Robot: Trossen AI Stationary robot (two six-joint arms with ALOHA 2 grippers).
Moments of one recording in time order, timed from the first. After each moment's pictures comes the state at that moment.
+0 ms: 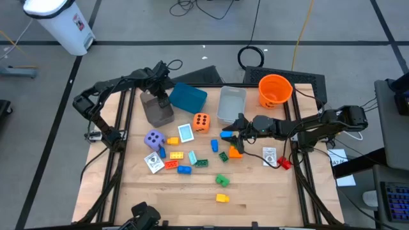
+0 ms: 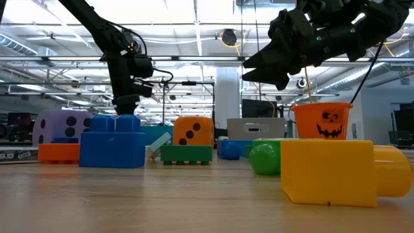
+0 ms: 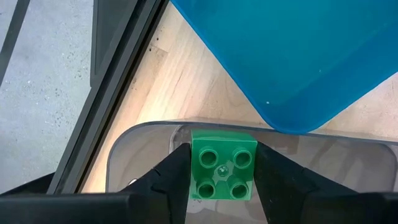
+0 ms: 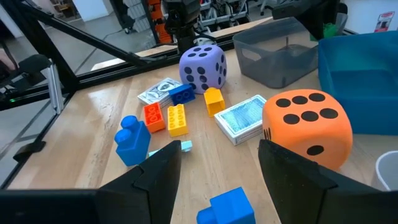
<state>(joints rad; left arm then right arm) 0.88 1.63 1.08 -0.69 -0.01 0.41 -0.04 1.29 0.50 0.54 -0.02 0.24</state>
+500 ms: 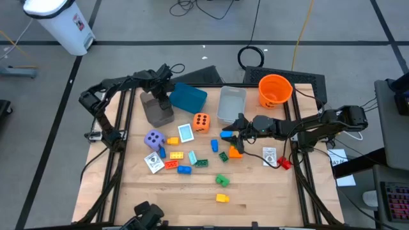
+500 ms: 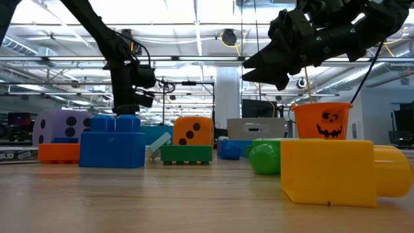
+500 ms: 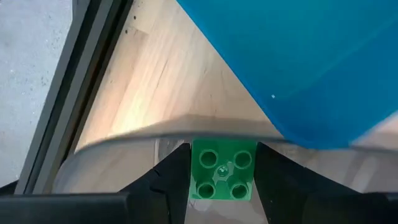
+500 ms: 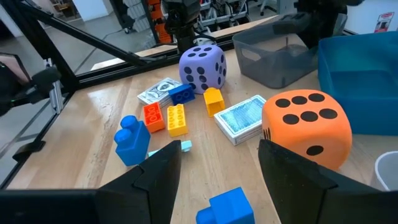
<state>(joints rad) 0.88 1.73 1.08 -0.67 -0.01 0.42 -0.04 1.29 0.50 0.54 -0.02 0.24</state>
